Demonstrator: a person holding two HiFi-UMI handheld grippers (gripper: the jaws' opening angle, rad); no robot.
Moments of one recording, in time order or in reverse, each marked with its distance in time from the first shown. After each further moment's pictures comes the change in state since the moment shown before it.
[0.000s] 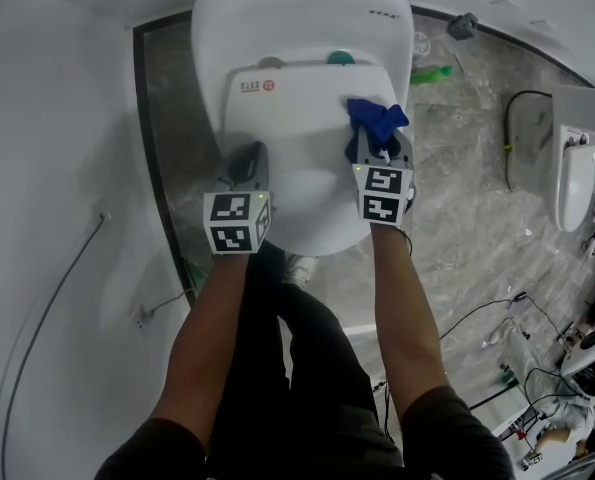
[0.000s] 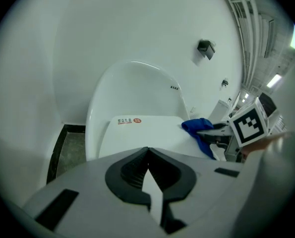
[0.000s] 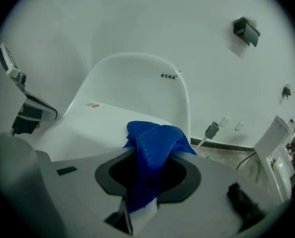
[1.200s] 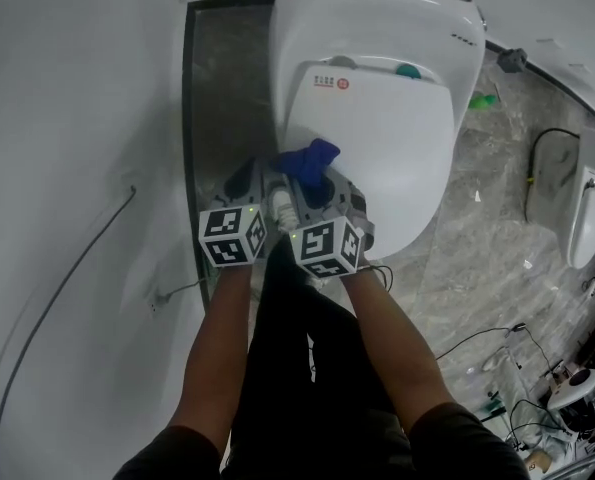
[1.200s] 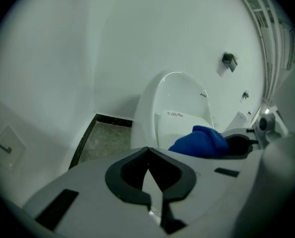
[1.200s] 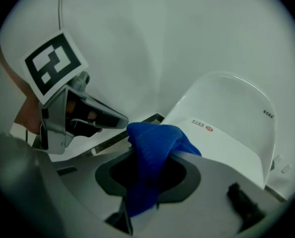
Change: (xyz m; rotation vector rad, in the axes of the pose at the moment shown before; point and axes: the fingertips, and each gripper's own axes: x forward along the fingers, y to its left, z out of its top) left arm -0.072 0.106 -0.053 -0.187 -0.039 0.162; right arm -0.051 0.262 0.021 -0.368 -0.054 0.431
